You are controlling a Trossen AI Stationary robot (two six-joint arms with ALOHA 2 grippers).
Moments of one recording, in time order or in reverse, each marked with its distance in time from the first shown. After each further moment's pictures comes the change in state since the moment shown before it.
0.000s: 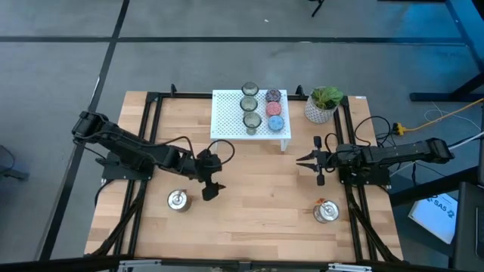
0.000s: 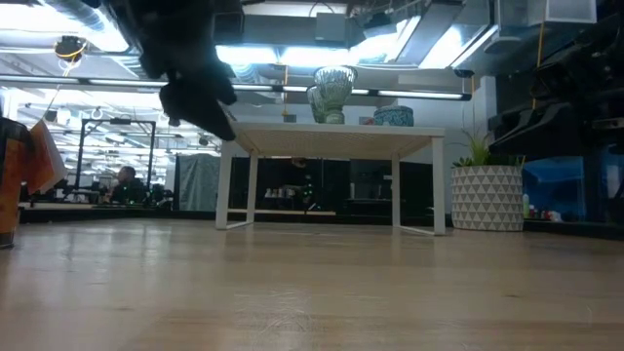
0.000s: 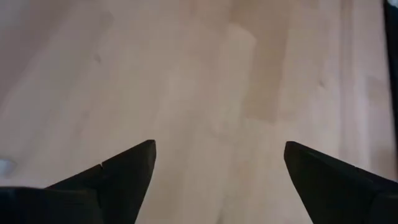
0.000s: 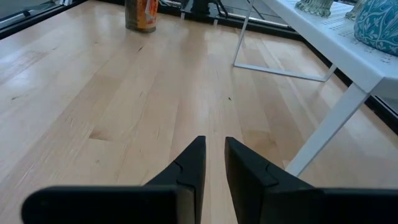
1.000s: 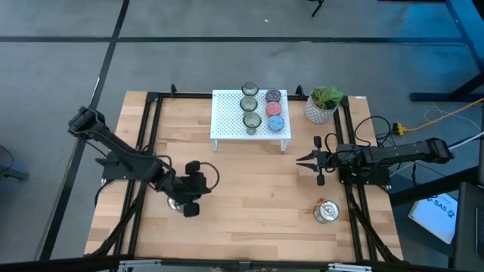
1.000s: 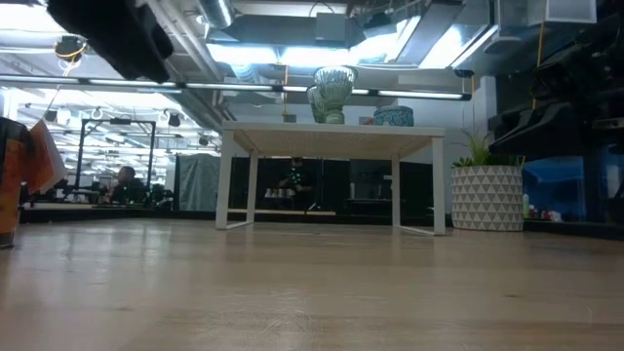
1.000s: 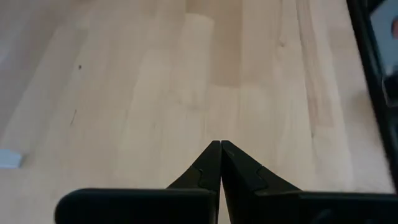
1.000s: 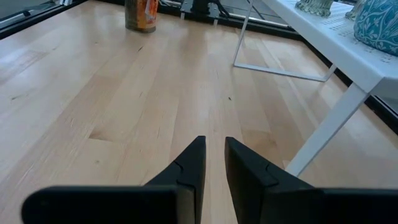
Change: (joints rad) left arm -0.292 -0.091 -0.001 -0.131 -0.219 0.012; right arm 0.000 0.000 0.000 0.000 0.000 0.000
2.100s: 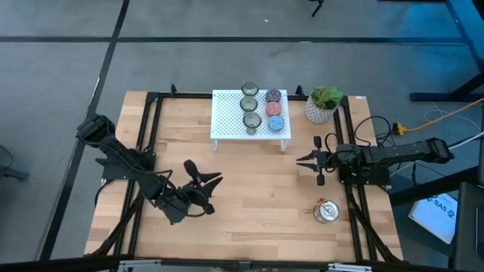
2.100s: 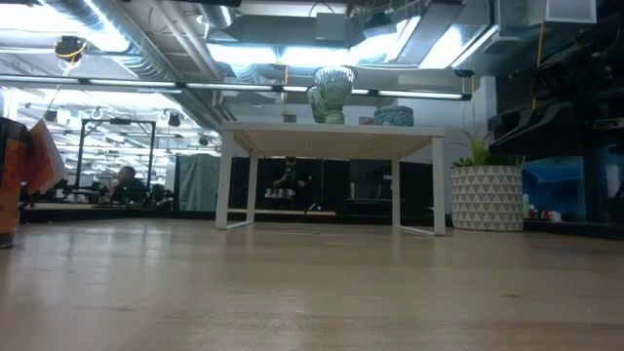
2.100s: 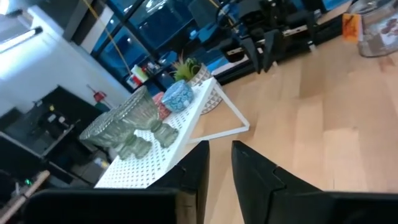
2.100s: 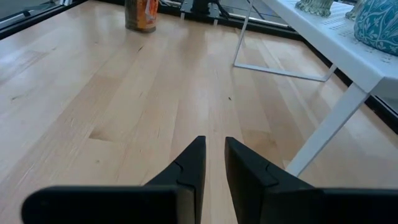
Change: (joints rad) left arm -0.138 0.171 0.002 0.584 -0.851 0.737; right arm 0.000 0.000 0.000 0.000 0.000 0.001
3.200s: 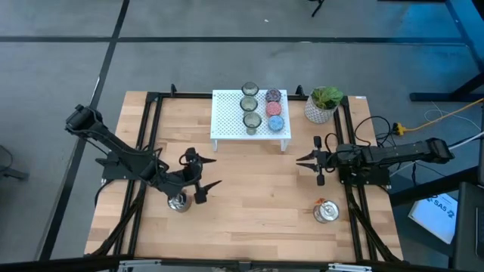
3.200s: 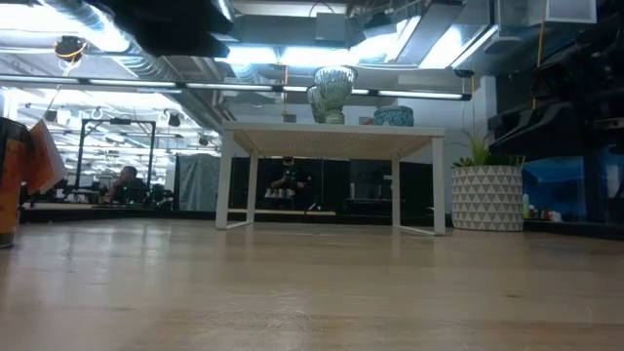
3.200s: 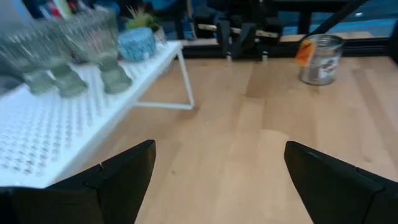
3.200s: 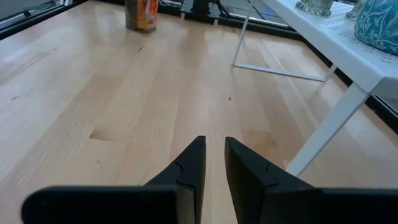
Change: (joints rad) left arm 0.138 -0.243 -0.184 -0.069 0.393 -0.429; right arm 0.000 0.000 0.000 0.000 -0.001 0.001
